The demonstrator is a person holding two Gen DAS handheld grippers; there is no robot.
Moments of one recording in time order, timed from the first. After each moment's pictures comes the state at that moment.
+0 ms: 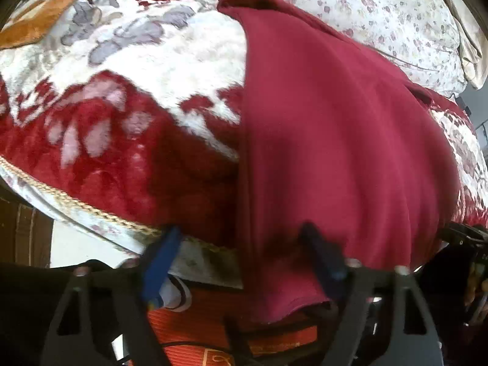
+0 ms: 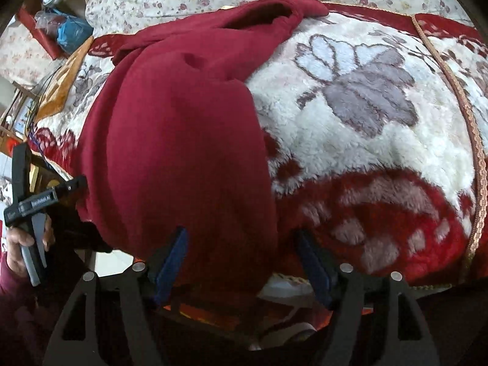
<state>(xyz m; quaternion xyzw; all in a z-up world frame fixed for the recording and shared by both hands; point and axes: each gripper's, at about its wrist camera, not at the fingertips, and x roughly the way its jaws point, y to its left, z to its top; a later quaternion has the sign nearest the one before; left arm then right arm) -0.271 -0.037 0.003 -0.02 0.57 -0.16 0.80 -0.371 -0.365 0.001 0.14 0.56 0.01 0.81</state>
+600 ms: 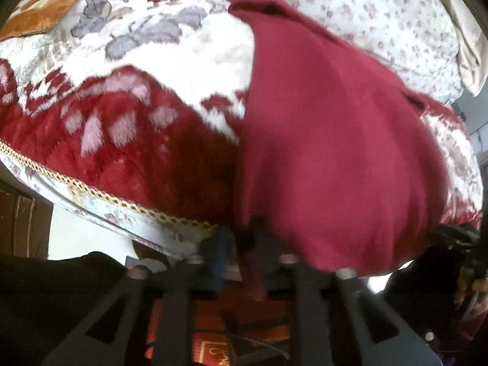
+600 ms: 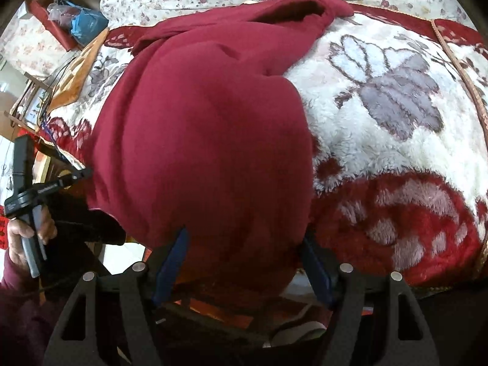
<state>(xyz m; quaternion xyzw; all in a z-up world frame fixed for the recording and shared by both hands) -0.273 -0.017 0.011 -0.04 0.59 -0.16 0.79 -0.365 -0.343 0.002 0.14 0.57 0.05 0.81</state>
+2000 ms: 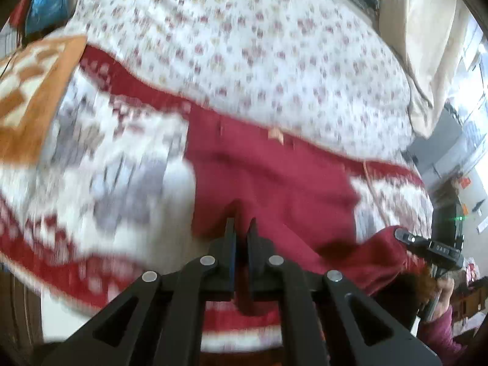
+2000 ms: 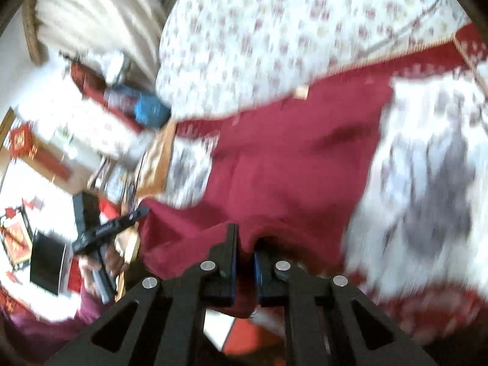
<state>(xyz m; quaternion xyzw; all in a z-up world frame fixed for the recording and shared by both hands) -0.175 -0.018 0.156 -0.10 0.46 -0.25 0.84 -0.303 -0.412 0.096 0.33 0.38 0.15 0.85</state>
